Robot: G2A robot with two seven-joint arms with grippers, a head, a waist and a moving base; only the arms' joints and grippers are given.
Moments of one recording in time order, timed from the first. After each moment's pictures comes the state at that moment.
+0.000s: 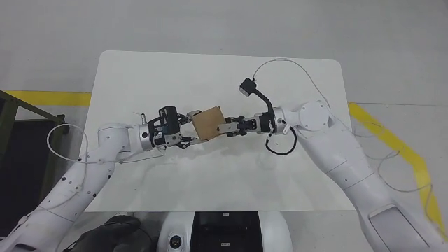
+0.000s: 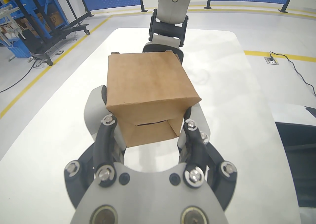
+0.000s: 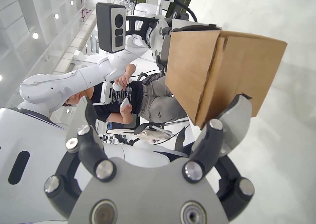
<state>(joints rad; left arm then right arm) 1.27 -0.82 -1.12 -1.56 1.43 -0.83 0.41 -0.82 -1.26 0.83 -1.23 0.37 -0.41 1.18</state>
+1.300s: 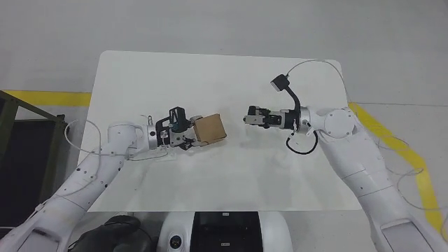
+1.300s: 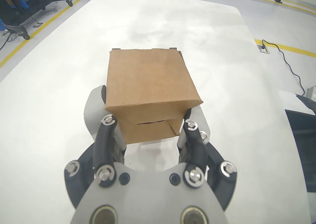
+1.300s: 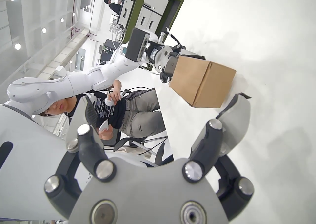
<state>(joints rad) 1.14 -0.88 -0.99 -1.33 1.46 -0.88 0.38 -0.94 -1.19 1.04 -1.26 0.27 -0.56 1.12</state>
